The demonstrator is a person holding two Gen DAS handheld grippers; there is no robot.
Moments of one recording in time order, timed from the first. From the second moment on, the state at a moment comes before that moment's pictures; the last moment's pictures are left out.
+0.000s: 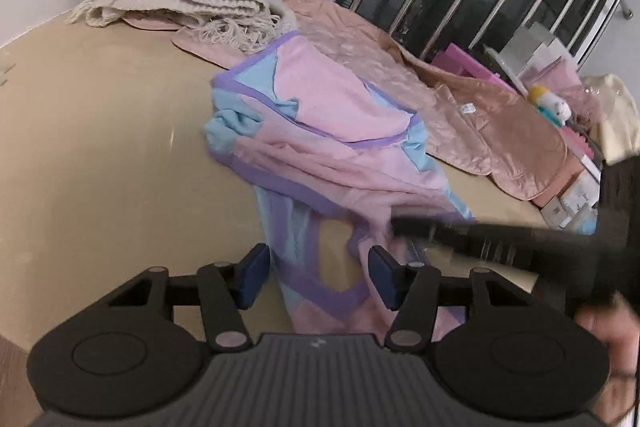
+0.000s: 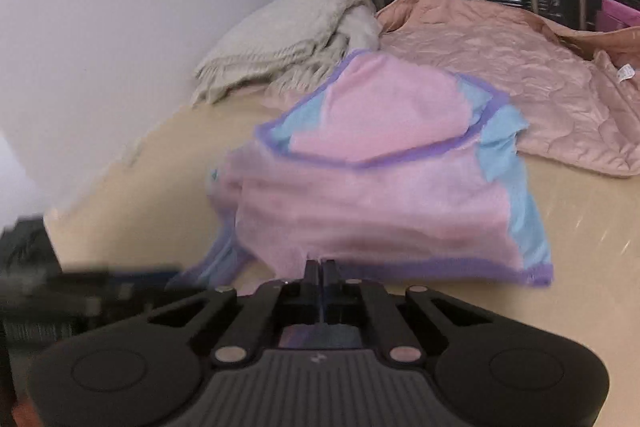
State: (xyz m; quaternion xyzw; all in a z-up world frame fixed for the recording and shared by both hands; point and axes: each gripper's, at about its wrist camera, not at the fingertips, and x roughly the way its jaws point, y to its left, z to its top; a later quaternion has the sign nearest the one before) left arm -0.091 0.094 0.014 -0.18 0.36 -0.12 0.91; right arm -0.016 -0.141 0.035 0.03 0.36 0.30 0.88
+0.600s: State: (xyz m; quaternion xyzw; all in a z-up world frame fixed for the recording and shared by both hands) left arm -0.140 0.058 0.029 -0.04 0.27 -0.14 0.95; right arm -0.071 -0.183 0.058 0.02 0.26 0.28 0.92
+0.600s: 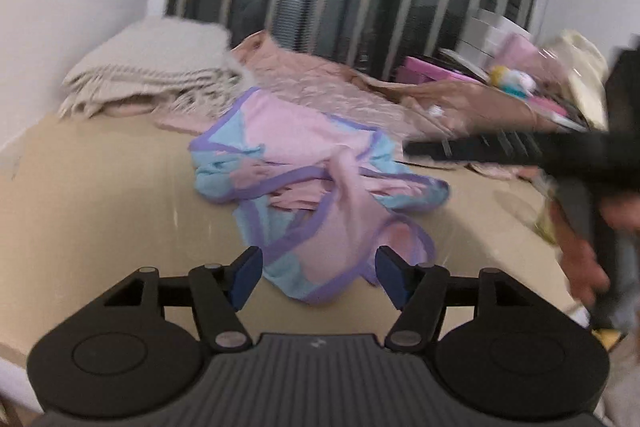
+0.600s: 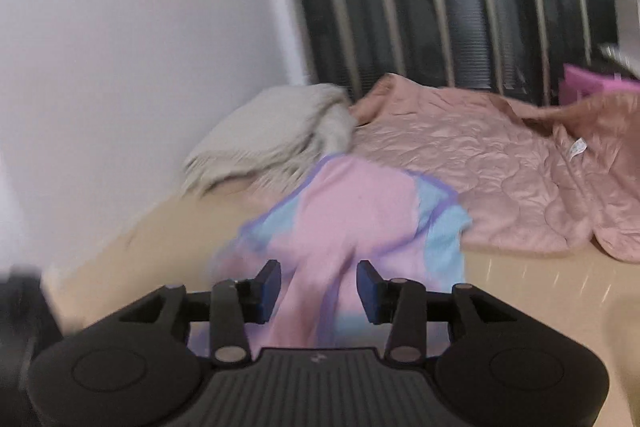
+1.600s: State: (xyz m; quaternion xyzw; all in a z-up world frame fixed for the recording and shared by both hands) left arm -0.140 0.003 0.012 0.12 0.25 -0.02 0.96; right arm -0.154 -0.174 0.067 -0.04 0.22 0.23 0.95
